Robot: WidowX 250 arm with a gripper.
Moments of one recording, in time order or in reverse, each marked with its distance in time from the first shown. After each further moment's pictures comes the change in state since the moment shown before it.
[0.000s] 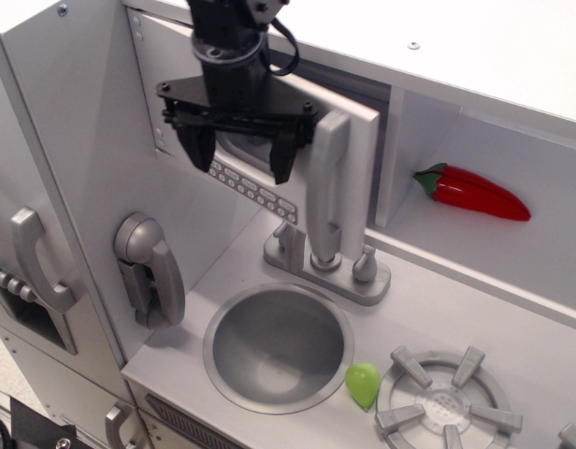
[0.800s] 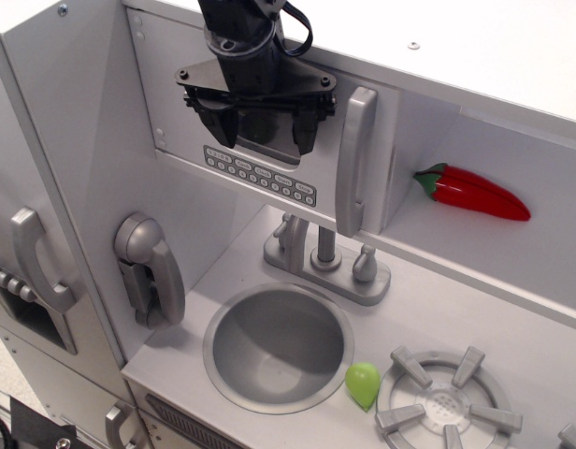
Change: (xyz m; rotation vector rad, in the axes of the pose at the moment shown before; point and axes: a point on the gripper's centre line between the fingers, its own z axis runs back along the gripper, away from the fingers) arm 0.021 -0.008 0.005 -0.064 -0.178 0.040
